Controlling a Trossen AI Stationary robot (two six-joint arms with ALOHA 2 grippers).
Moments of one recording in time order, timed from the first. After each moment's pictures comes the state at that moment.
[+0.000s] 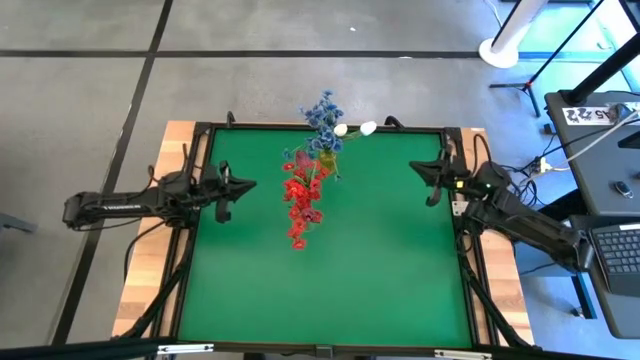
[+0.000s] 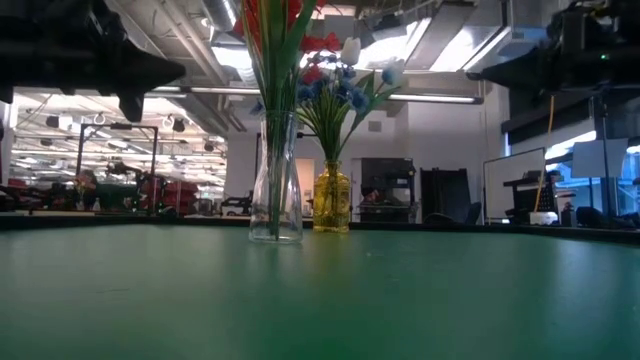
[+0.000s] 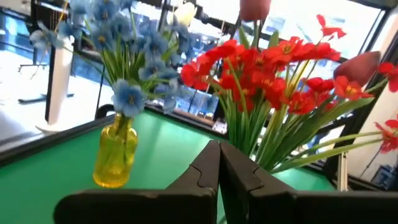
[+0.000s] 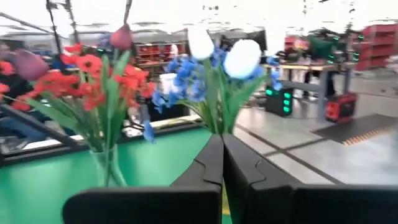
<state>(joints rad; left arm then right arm) 0.16 0.24 0.07 0.24 -0.09 -0.30 -0.54 0.23 0.19 0.15 -0.23 0.07</state>
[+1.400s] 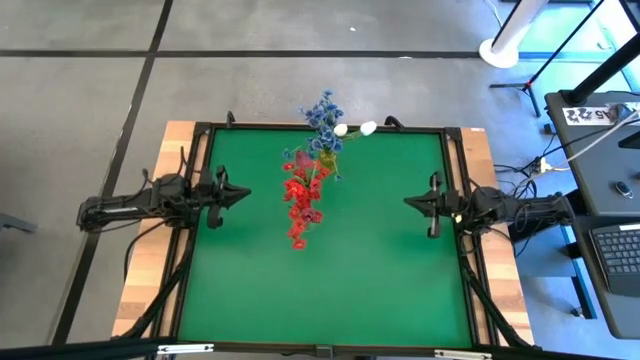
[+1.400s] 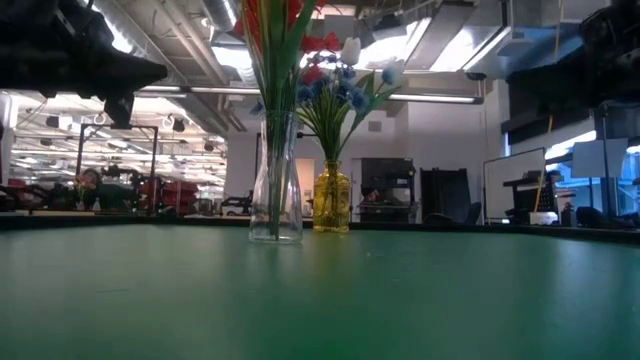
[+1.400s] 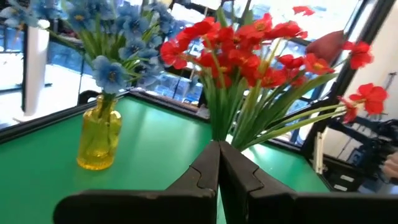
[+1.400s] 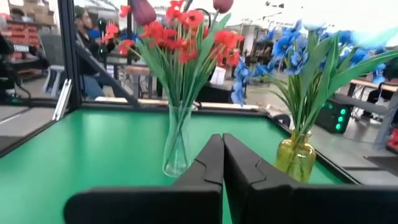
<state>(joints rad) 0.12 0.00 0.07 -0.03 -0.04 -0.30 0.12 0.00 0.06 0.02 0.19 -0.11</state>
